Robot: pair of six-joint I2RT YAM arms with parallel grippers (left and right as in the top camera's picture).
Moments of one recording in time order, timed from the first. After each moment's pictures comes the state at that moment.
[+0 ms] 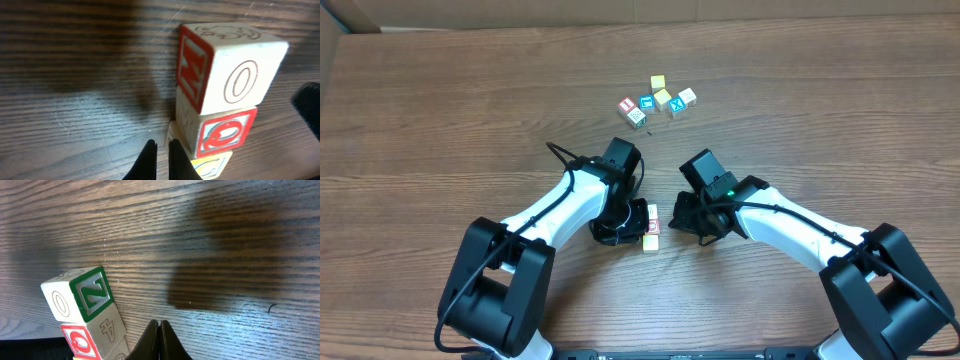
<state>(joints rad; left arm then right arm) -0.44 1.78 1.03 -0.82 0.32 -0.52 0.62 1.74 0.96 -0.46 -0.23 0.83</state>
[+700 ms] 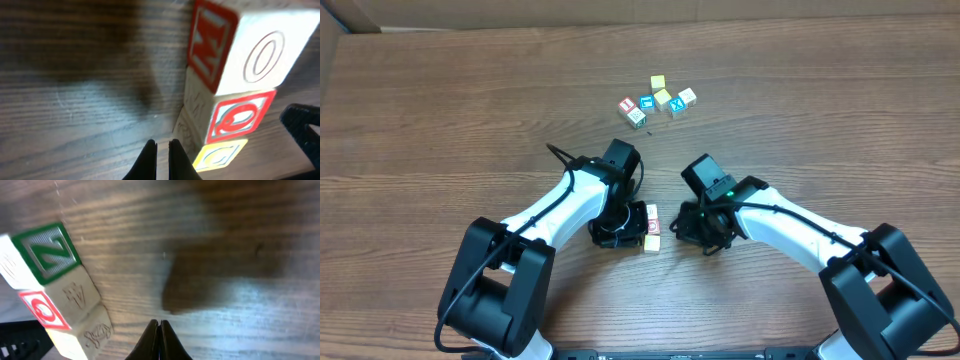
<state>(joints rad) -0.44 1.78 1.03 -0.88 0.33 -0.52 0.64 1.74 0.96 -0.59 -0.30 0.84</state>
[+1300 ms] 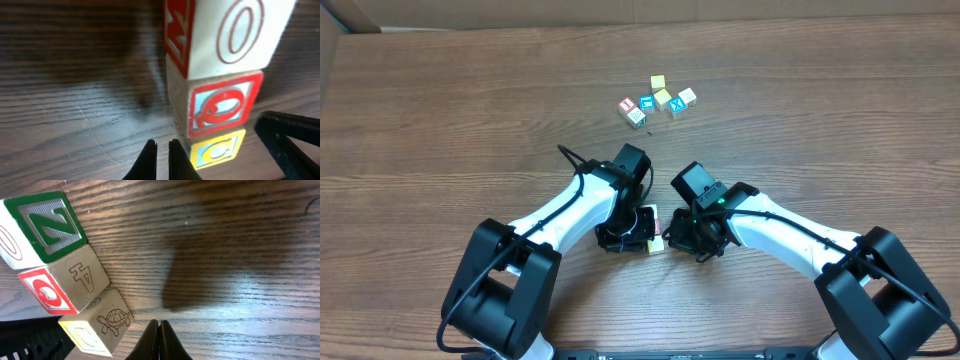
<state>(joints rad) -0.49 1.78 1.03 -0.87 0.31 -0.52 0.68 1.74 0.96 -0.59 -0.31 0.91</state>
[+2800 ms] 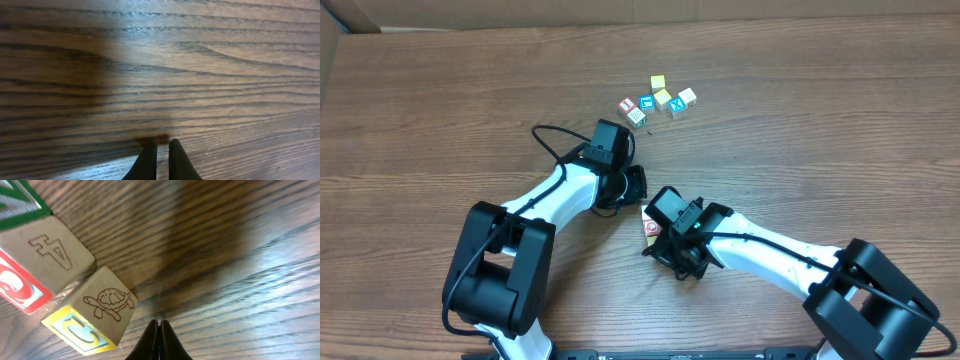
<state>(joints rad) -0.36 1.85 1.03 -0.43 0.28 -0.52 0.86 1.75 0.96 -0.58 -0.19 1.36</state>
